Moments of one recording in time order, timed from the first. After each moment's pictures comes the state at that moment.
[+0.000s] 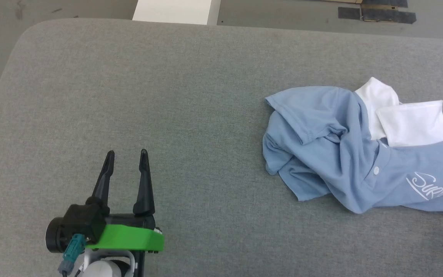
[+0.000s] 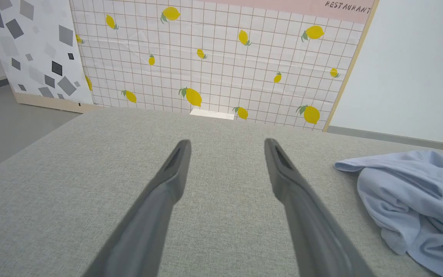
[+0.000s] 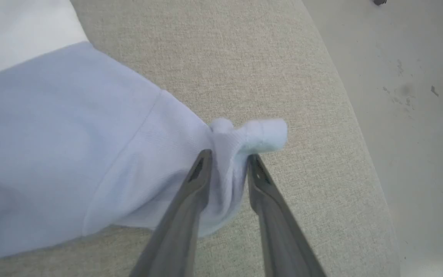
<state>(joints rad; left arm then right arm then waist) -0.01 0.06 -0.11 -0.09 -0.20 0.03 -0.26 -0.12 -0.29 -0.56 0.17 0.02 0.13 0.47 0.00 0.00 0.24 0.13</state>
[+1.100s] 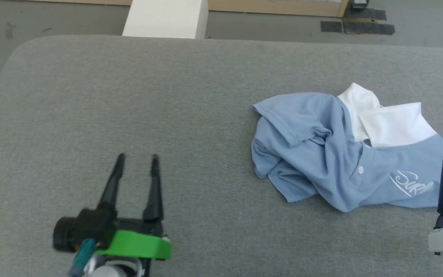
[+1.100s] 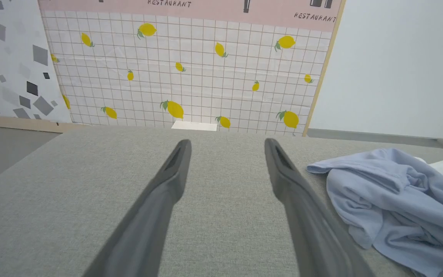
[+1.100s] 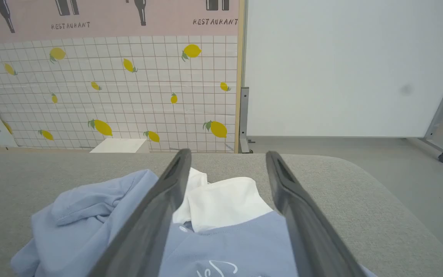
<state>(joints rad) 0.02 0.07 -0.14 -0.13 -0.16 0.01 -0.25 0.08 -0.05 -0.29 -0.30 0.11 0.13 -0.04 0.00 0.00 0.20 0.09</state>
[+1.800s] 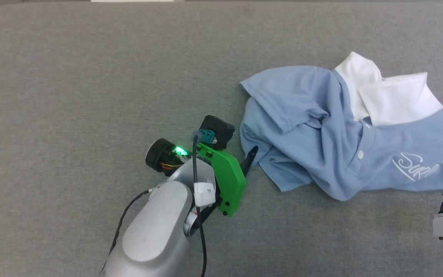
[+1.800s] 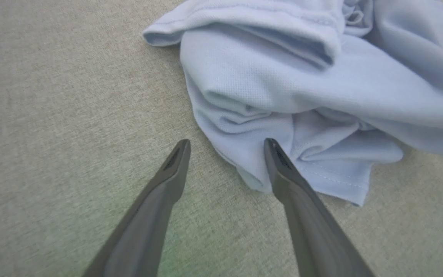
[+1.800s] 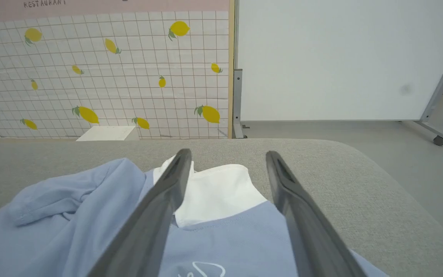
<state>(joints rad) -0.50 0.06 -0.51 0.27 -0.29 -0.12 0.37 0.02 -0.05 -0.29 -0.34 0.12 0.13 -0.02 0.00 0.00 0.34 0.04</state>
